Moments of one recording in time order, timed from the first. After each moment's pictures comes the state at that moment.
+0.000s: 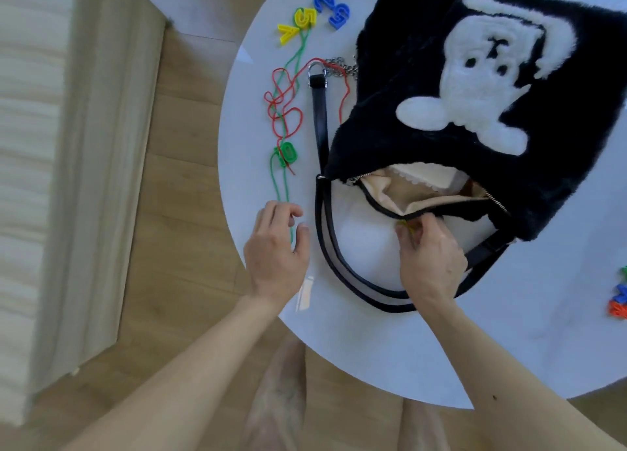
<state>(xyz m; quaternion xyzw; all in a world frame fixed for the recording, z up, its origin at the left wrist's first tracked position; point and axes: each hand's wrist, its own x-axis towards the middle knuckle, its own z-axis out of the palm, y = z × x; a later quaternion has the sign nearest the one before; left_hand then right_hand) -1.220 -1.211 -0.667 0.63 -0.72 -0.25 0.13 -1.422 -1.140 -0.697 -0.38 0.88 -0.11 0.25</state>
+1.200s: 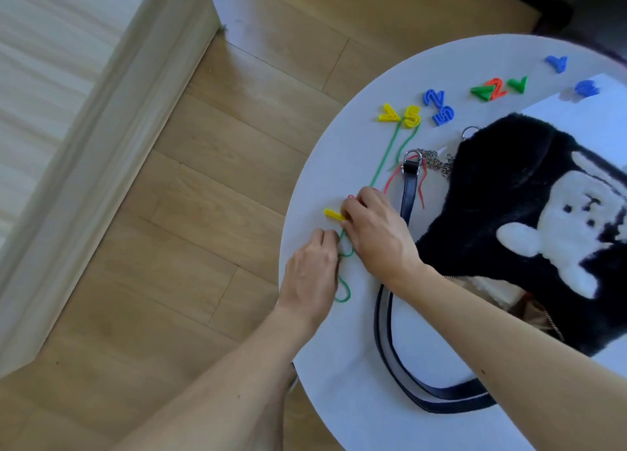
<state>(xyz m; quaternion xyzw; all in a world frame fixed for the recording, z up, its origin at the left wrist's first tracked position) -1.173 -1.293 -0.698 0.62 -0.72 -0.30 0.06 -1.308 -1.339 -0.698 -0.75 0.62 -0.05 0.22</state>
